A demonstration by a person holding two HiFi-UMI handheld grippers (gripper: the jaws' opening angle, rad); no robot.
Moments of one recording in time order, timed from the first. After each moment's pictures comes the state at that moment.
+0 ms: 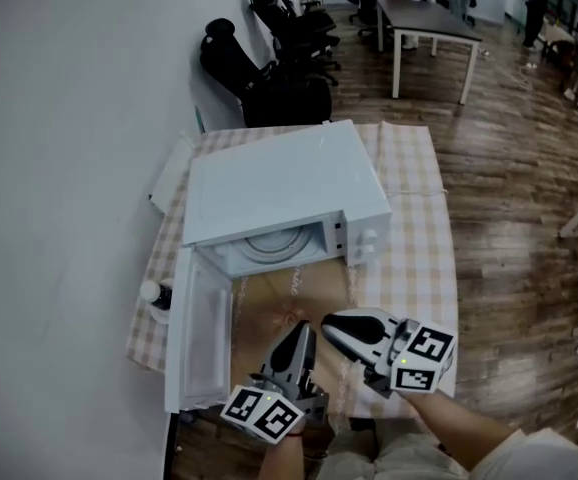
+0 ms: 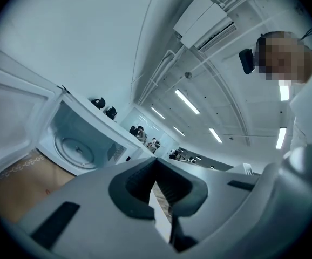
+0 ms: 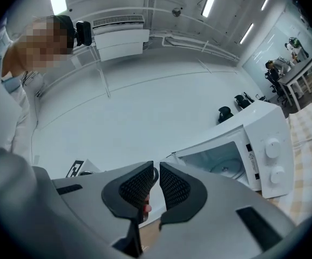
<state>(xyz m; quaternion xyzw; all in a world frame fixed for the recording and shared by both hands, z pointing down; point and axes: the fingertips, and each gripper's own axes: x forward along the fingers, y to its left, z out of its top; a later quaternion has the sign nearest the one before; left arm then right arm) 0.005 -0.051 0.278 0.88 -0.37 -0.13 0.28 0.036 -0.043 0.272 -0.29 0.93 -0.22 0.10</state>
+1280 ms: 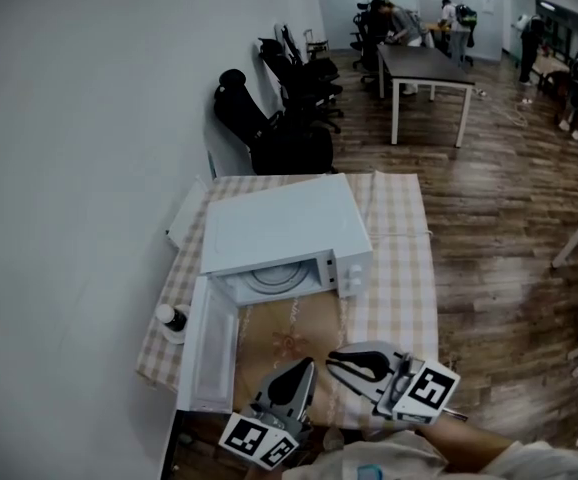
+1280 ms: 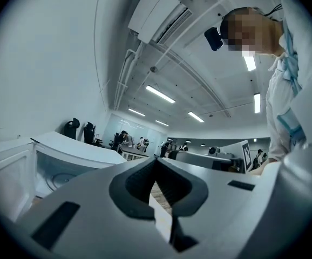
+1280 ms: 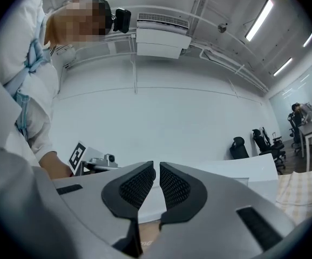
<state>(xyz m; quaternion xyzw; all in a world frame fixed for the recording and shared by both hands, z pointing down) 0.024 0.026 0.191 0.94 -0.32 -0.07 0.11 0.050 0.033 0.180 -0.28 0.96 -0.04 0.07</state>
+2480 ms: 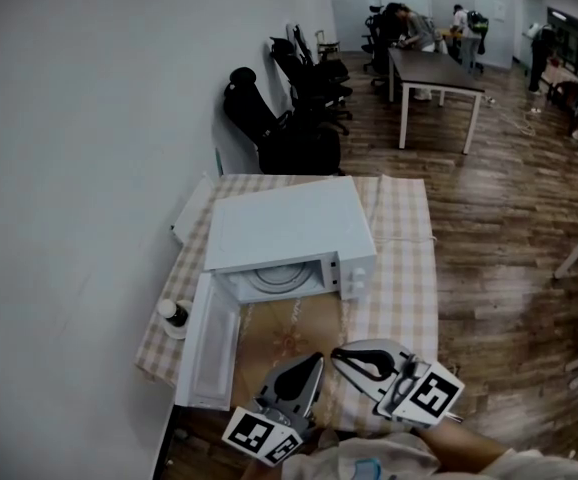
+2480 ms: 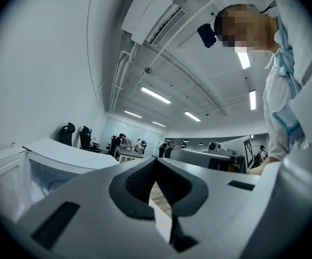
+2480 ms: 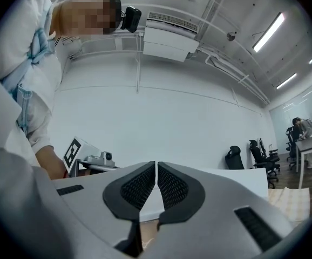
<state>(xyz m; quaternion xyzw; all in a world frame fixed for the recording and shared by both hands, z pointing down) 0.042 0.026 0.173 0.94 -0.31 -0.07 0.09 0.059 0.031 0.158 -0.30 0.95 0.01 0.06</state>
